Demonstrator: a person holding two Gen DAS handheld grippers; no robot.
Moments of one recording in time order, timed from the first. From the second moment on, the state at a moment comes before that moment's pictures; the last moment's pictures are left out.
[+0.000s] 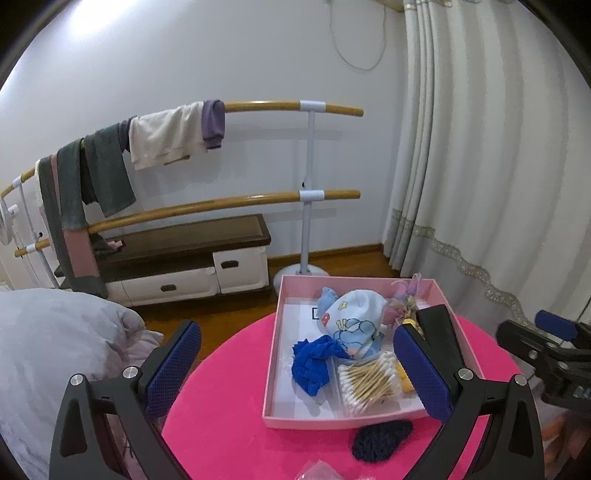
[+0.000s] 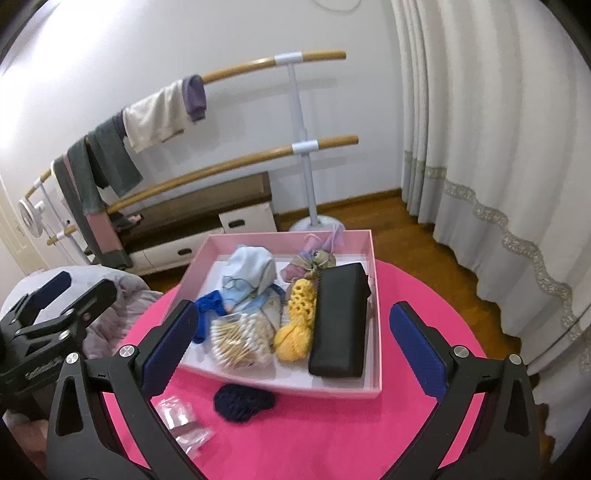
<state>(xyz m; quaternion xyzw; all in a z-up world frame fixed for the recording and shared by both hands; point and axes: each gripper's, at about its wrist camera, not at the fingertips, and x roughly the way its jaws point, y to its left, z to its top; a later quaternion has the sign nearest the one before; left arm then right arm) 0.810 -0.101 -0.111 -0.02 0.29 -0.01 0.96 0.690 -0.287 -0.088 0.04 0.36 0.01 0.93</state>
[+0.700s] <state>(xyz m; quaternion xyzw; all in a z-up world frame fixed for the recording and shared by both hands) 0.619 -0.077 -0.072 -0.02 0.22 -0.01 0.97 0.545 -0.267 -0.028 0.03 0.26 -0.02 0.96</state>
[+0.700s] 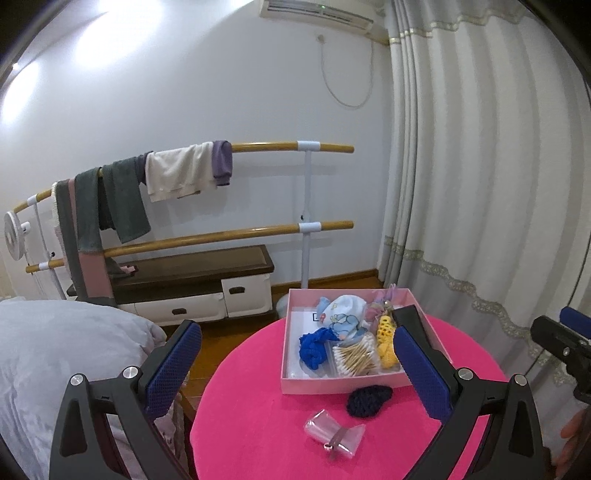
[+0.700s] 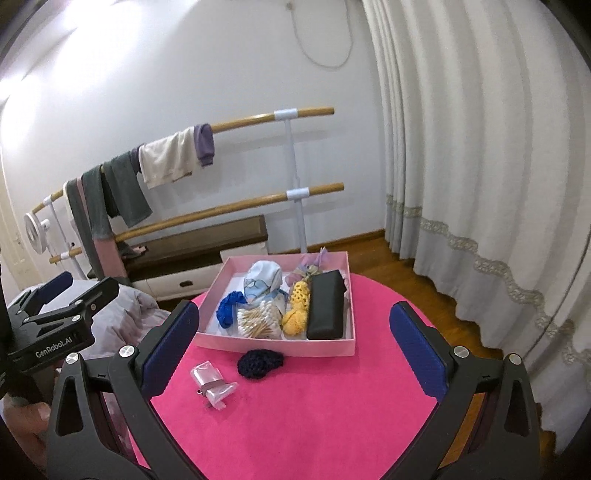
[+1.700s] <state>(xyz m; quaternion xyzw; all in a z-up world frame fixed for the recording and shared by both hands) 0.523 -0.064 -0.060 -0.04 0.23 0.02 0.97 0.476 -0.238 -0.027 0.02 0.21 -0.01 0.98</state>
